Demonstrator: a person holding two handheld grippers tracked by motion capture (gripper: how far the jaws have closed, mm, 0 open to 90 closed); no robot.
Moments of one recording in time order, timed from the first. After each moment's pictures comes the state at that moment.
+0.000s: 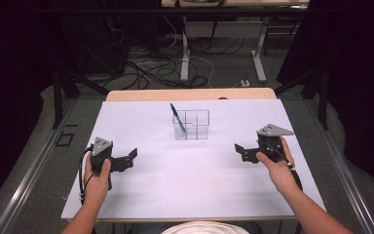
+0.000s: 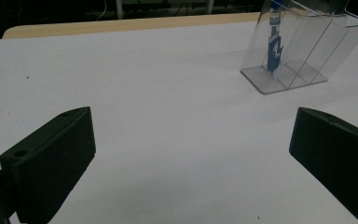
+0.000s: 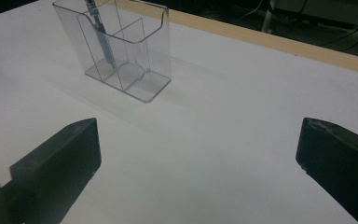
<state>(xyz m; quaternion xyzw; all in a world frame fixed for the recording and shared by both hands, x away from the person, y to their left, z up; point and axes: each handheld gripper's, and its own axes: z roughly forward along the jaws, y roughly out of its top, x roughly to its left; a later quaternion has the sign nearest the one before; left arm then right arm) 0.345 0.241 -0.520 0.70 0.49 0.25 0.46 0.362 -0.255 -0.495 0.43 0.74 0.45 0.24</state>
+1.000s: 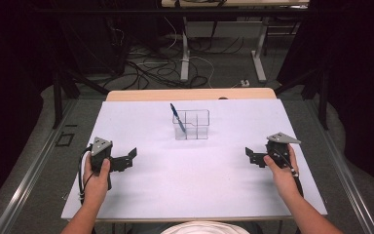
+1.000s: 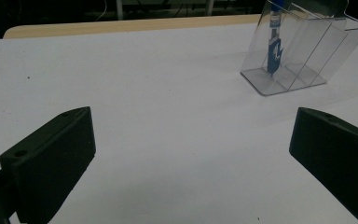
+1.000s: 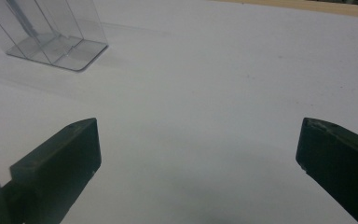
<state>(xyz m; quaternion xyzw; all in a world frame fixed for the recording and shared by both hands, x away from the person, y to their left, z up) 0.346 0.243 -0.519 0.70 0.49 0.25 0.46 0.366 -0.288 -0.538 0.51 0.70 0.42 0.26</state>
